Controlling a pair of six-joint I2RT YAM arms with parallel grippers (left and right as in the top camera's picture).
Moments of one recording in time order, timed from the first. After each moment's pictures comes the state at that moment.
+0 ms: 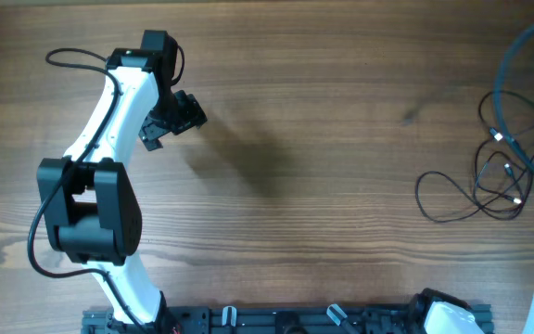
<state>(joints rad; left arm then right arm) -0.10 1.97 1.58 -1.16 0.01 -0.61 -0.36 1.18 1.35 -0.18 0.27 0.25</state>
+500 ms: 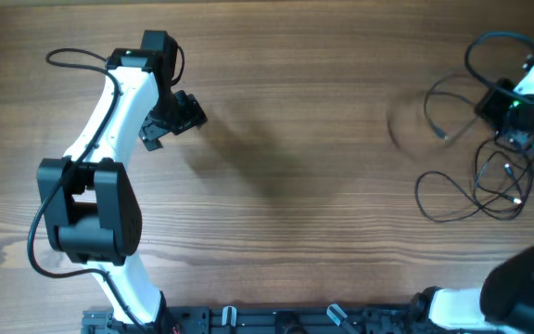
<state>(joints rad) -0.10 1.97 1.58 -1.16 0.01 -0.61 -0.40 1.61 1.36 -0.86 -0.21 0.27</state>
